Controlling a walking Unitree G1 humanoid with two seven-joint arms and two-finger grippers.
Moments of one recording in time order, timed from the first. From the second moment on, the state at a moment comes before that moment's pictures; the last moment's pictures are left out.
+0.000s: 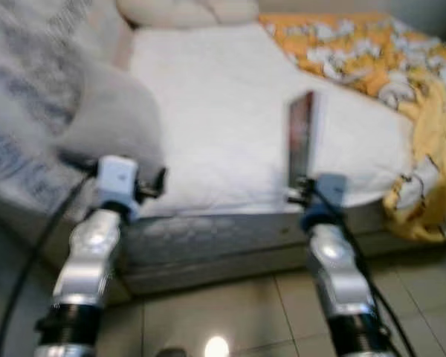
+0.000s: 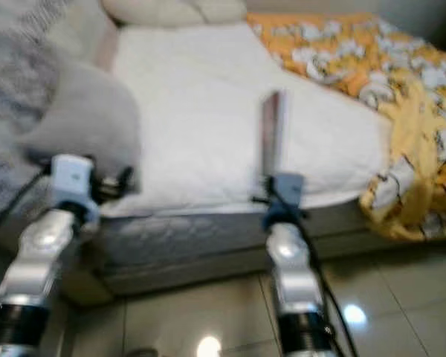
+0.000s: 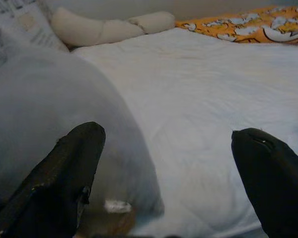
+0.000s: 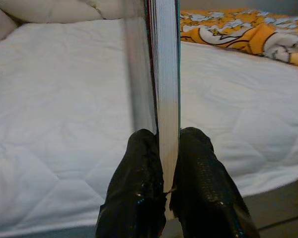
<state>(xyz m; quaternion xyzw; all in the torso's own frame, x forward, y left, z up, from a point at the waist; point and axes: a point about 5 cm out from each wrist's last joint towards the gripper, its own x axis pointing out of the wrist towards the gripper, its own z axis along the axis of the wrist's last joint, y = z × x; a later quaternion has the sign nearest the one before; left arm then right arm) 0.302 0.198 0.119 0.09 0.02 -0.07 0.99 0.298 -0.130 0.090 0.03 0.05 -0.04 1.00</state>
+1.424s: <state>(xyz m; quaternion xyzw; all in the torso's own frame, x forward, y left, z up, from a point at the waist) 0.305 0.180 0.118 0.07 0.02 -0.10 0.99 0.302 -0.143 0.088 -0.01 0.06 -0.03 1.00</state>
